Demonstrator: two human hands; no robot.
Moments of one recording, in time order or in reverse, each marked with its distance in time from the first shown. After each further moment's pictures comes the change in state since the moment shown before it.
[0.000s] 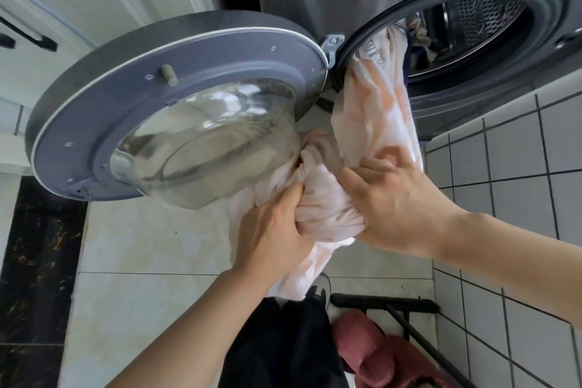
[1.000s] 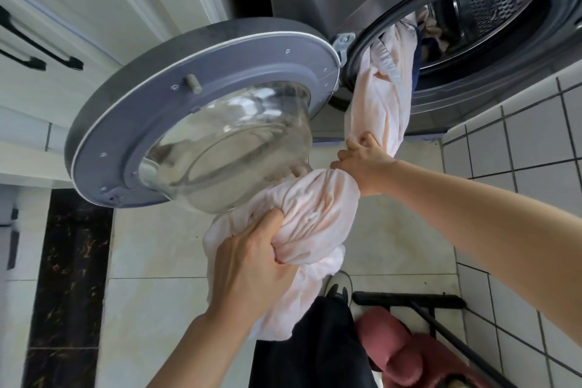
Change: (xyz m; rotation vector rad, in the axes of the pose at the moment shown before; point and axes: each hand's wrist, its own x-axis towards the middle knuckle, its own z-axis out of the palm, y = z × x) left_hand -0.040 -0.027 -0.050 0.053 -0.006 0.028; right_hand 0.078 0.033 0.111 -0.184 -0.613 0.037
